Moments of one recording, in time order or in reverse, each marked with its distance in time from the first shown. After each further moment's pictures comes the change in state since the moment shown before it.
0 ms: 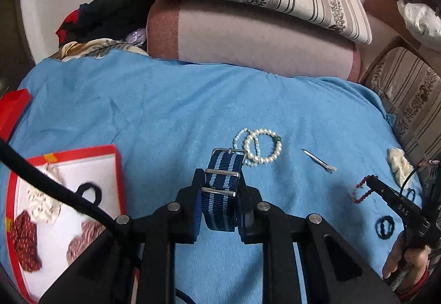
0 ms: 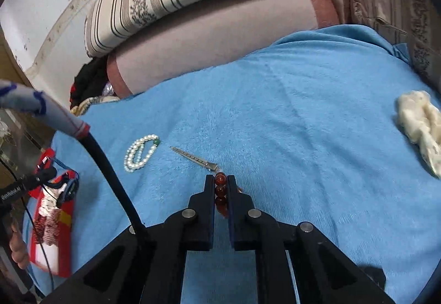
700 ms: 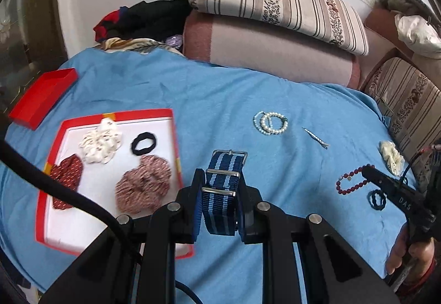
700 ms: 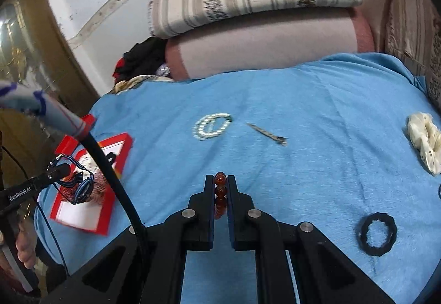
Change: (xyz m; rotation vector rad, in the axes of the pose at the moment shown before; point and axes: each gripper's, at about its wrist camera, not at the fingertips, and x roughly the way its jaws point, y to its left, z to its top) left arm -0.111 0.026 -0.076 -0.056 -0.068 0.081; right arm -0.054 0.088 -0.040 -0.192 0.004 0.124
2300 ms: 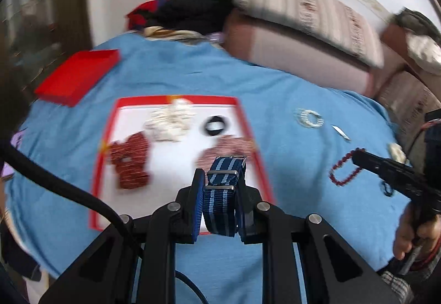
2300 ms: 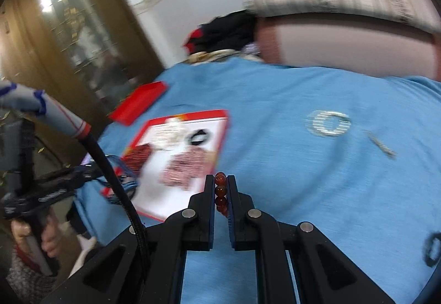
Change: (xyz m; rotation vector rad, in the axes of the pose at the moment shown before) left arm -0.048 0.135 -0.028 -0.089 0.013 0.033; right arm 0.040 0.157 -0.004 -0.191 0.119 0.328
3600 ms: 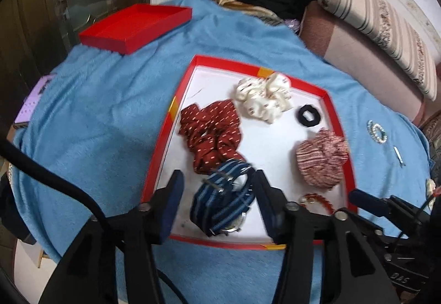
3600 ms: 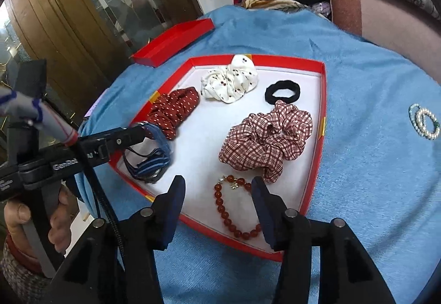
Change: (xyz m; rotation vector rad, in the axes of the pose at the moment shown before) left arm 0.046 0.088 -0.020 -0.201 0.053 0.156; right arm 0.120 0.068 -0.029 -0.147 0.184 0.011
